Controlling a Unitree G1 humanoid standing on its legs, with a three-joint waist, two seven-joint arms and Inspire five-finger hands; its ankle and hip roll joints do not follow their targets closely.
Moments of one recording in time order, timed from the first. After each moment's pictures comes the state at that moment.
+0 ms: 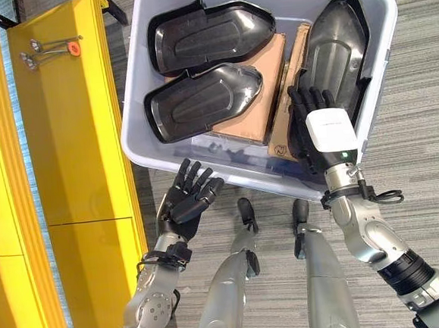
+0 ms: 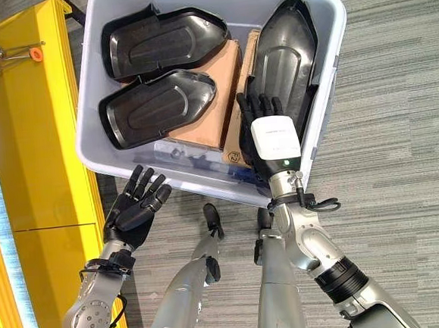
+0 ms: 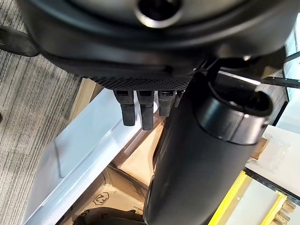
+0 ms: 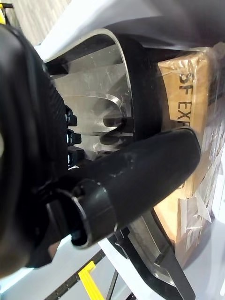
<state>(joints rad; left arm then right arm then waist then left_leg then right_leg) 0.02 0.30 -0.12 -0.09 -0.98 0.00 0.01 -0.43 -0.56 0.45 -0.06 -0.82 0.40 -0.27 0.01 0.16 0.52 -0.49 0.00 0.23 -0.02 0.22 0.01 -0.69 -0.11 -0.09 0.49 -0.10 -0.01</state>
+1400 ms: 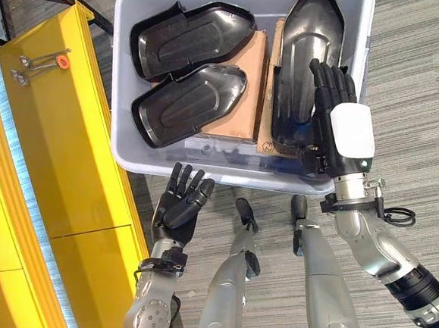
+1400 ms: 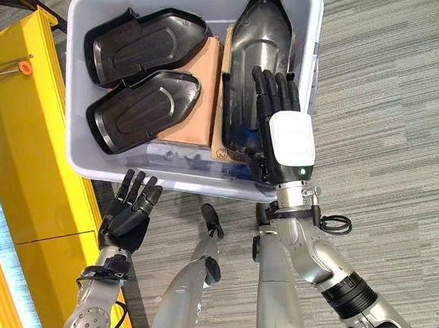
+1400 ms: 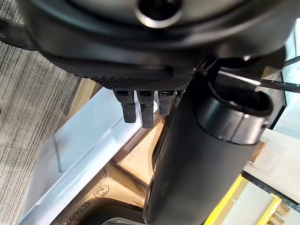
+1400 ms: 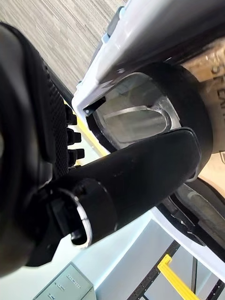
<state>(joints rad) 0.07 0.30 -0.12 -0.09 -1.06 -0.07 0.01 -0.32 -0.55 0.39 -0.16 -0.64 0.25 -0.57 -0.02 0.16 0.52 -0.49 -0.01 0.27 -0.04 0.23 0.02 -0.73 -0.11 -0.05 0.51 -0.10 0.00</state>
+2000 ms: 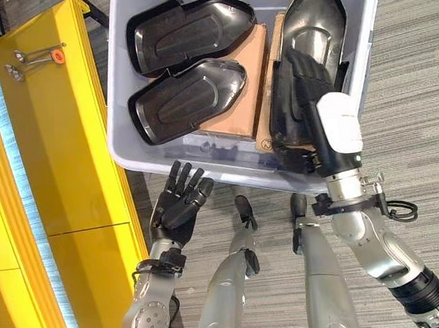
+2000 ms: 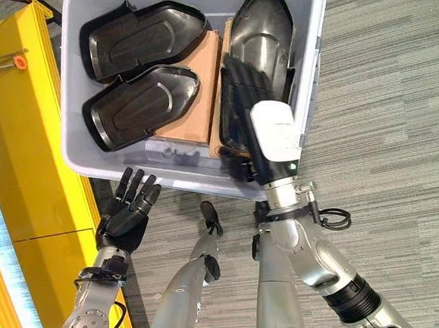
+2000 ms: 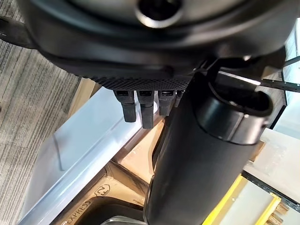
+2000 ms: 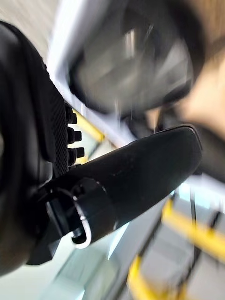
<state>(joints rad) 0.10 0.30 -0.12 -0.16 -1.05 -0.07 0.01 -0.34 -0.53 0.42 -0.45 -0.55 0.07 -0.42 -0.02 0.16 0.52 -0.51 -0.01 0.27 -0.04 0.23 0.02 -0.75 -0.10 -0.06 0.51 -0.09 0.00</state>
